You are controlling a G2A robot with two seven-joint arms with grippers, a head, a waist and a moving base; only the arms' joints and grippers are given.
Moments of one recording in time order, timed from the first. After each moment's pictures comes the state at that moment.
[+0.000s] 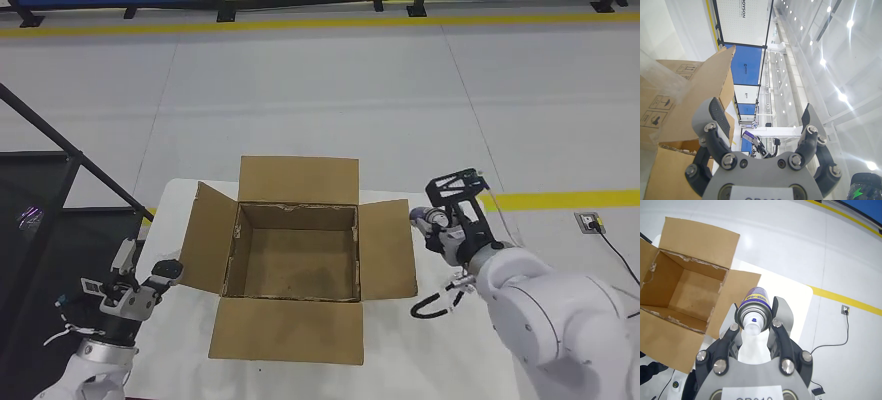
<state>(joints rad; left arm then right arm) 1.60 -1.26 -1.86 -2.01 -0.54 -0.03 -0.33 -0.77 -1.12 1.18 -2.10 -1.20 0.29 1.30</state>
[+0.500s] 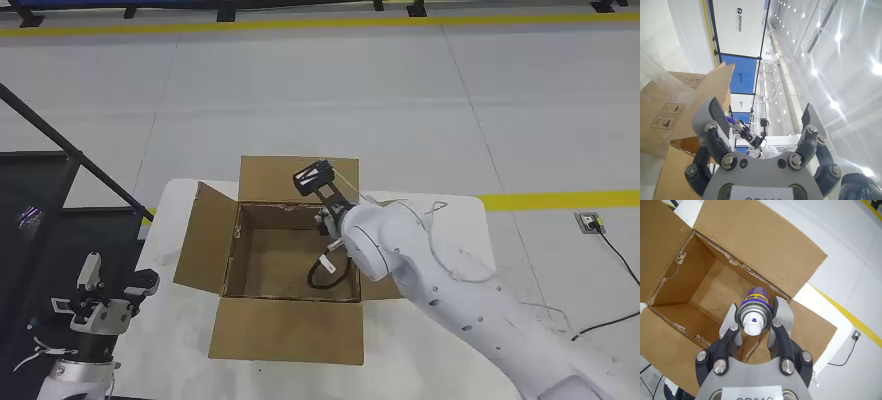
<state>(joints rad) 1.68 -1.27 -1.93 -2.02 -0.62 -0.09 -0.32 -0.26 -1.36 0.58 -1.42 -0.91 0.30 1.11</state>
